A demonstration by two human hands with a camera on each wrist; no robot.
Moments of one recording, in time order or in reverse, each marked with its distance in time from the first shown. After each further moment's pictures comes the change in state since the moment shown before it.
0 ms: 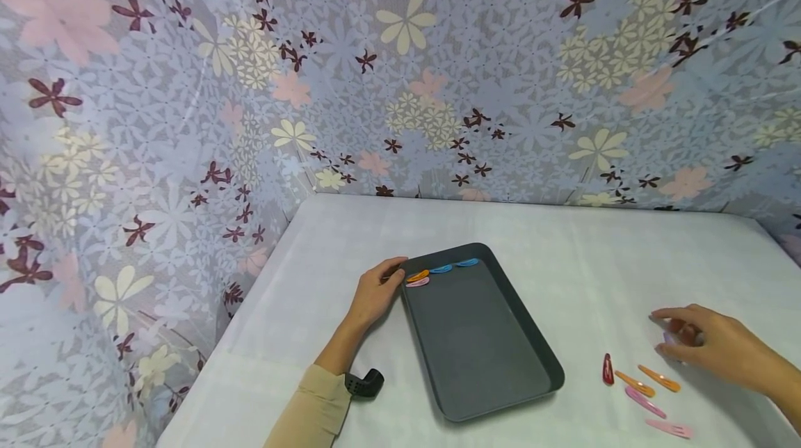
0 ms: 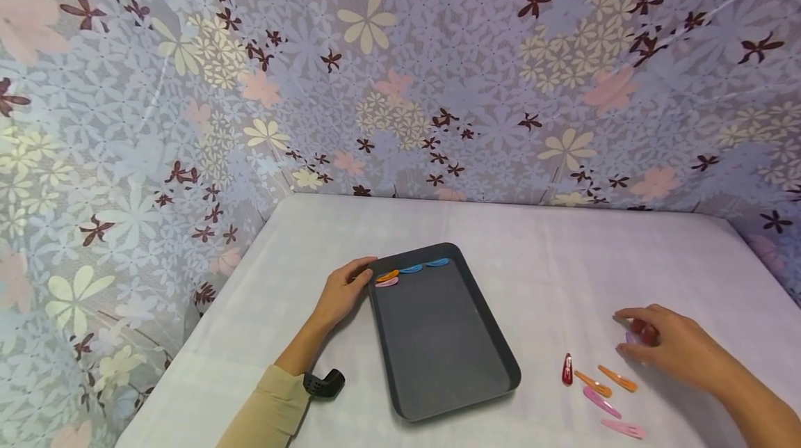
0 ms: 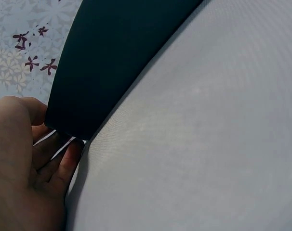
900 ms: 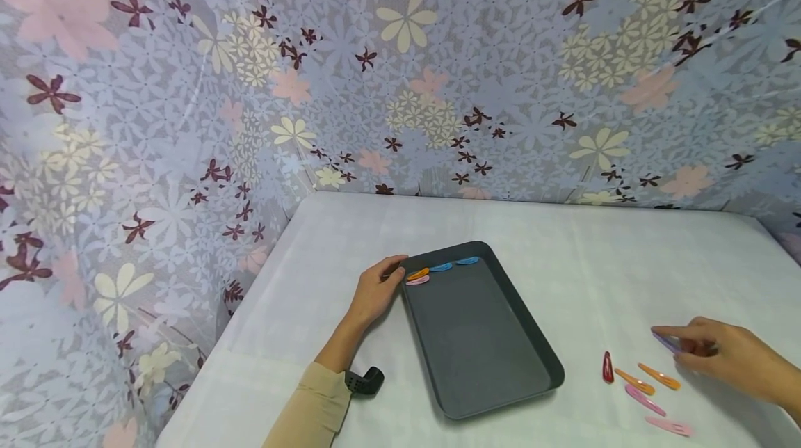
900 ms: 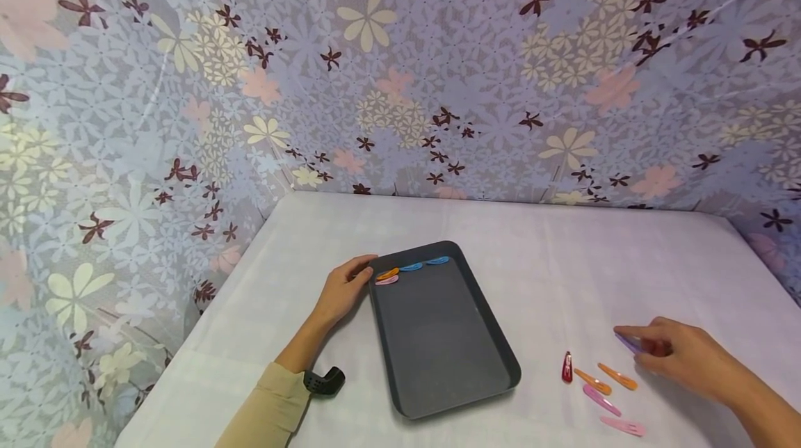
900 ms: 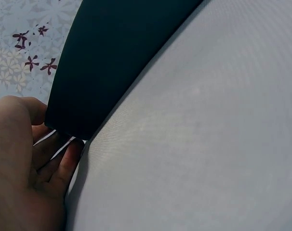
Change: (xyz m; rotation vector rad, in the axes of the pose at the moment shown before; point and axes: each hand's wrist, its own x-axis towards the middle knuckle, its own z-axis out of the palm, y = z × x) left_hand 0.001 0.000 0.001 -0.003 0.009 0.014; right_hand -0.013 0.012 0.002 -0.046 -0.071 -0.032
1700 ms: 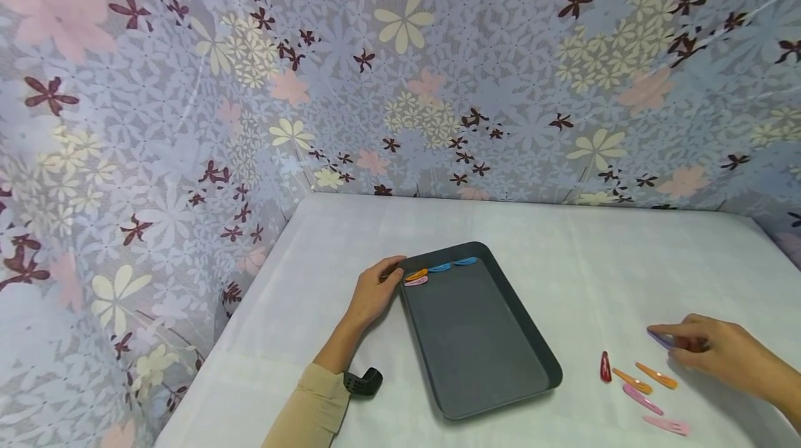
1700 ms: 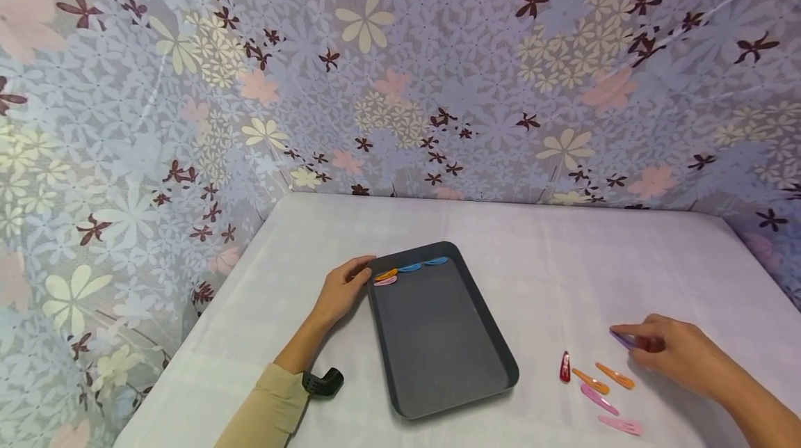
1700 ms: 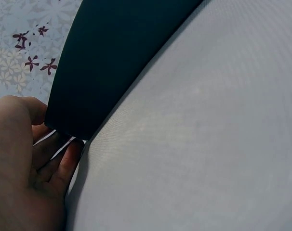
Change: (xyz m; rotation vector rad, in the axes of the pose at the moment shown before) left_hand -0.001 0.003 0.000 -0.004 -0.002 -0.021; right_hand 0.004 -0.008 -0.005 0.001 -0.003 0.015
